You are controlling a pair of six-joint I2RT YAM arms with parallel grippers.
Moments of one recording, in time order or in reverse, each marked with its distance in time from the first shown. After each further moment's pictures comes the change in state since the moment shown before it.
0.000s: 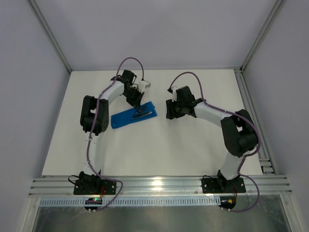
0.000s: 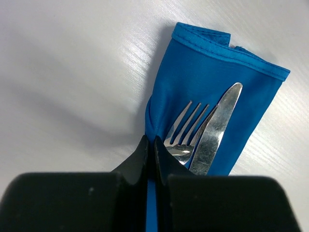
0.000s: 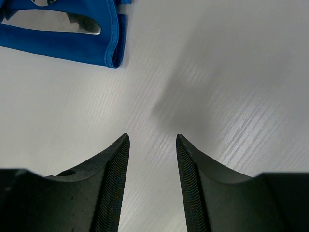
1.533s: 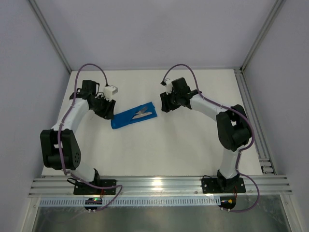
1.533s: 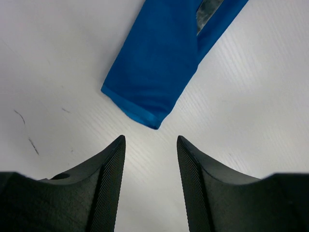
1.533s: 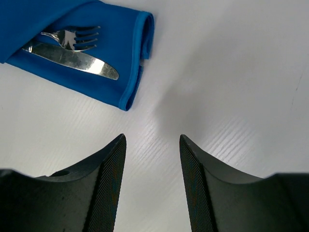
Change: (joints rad) left arm 0.294 -0.720 -0.666 0.029 -0.032 -0.022; right arm 0.015 0.107 0.231 -0.077 -0.037 -0.162
